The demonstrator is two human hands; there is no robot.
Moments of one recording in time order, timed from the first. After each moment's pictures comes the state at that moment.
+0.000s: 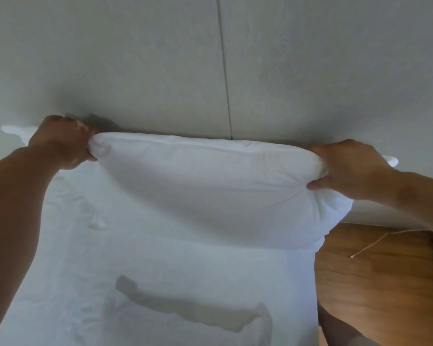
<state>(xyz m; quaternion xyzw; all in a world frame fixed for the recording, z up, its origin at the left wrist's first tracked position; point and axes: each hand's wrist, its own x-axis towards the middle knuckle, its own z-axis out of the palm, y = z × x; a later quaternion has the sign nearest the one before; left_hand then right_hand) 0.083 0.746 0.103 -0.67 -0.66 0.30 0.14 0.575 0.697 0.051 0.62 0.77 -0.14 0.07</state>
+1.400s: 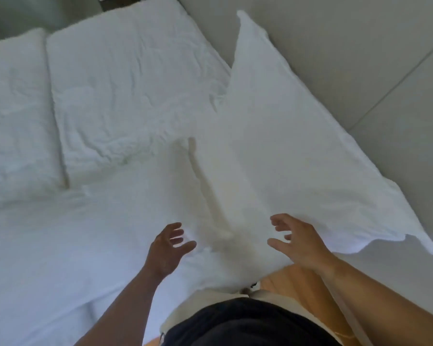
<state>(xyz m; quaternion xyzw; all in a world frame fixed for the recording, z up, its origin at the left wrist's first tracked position) 0.390 0.260 -0.031 0.00 -0.84 -0.36 -0.39 0.562 0.560 -0.026 0.30 0.83 -0.45 0.15</state>
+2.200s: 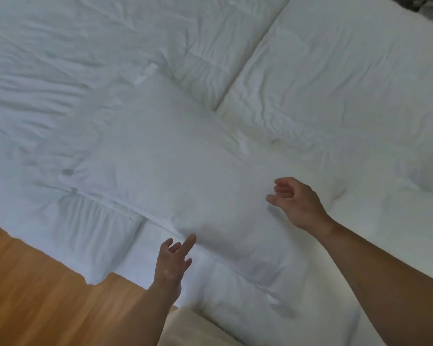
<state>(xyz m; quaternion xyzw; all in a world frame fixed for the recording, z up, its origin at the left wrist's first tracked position) 0.440 0.077 -0.117 0.55 -0.44 -0.70 -0.10 0.225 0.298 -0.042 0.03 0.89 -0.35 0.30</state>
